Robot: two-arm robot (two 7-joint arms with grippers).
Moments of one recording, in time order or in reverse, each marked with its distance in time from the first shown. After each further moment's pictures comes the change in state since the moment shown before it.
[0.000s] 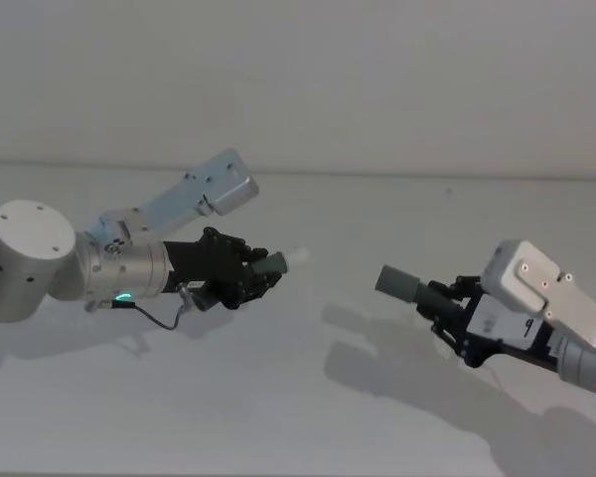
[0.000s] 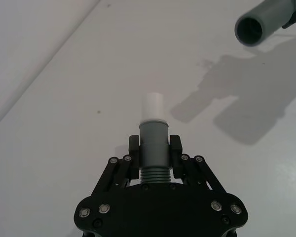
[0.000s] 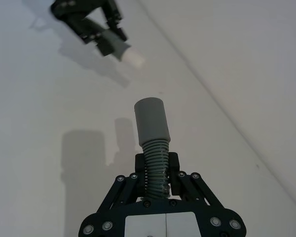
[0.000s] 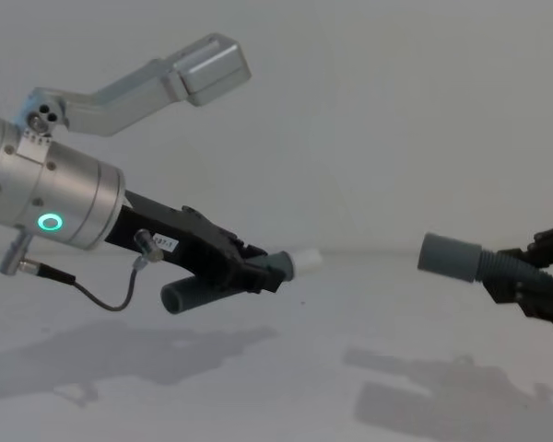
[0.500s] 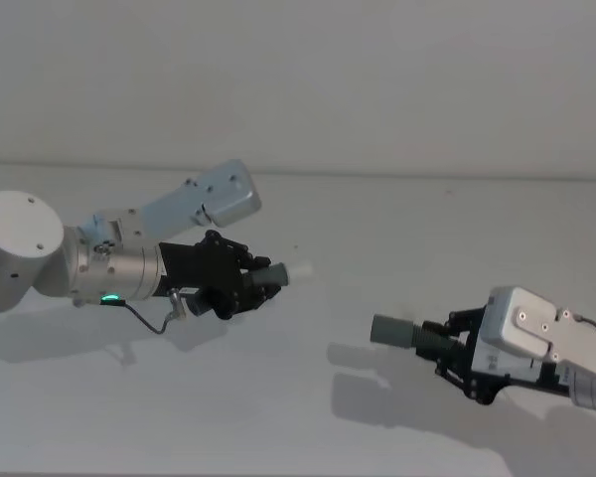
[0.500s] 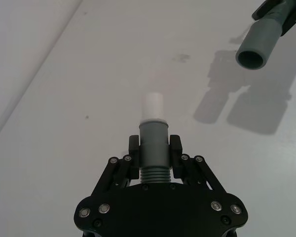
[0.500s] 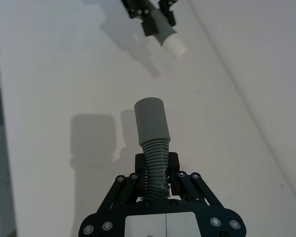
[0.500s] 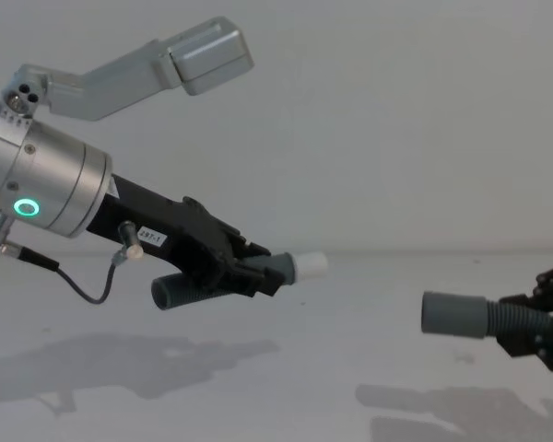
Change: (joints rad) left arm -0.024 0.067 0.044 -0.062 0.017 -0.032 -0.077; right arm 0.021 0.091 -0.054 -0.004 -0.029 -0.085 0.121
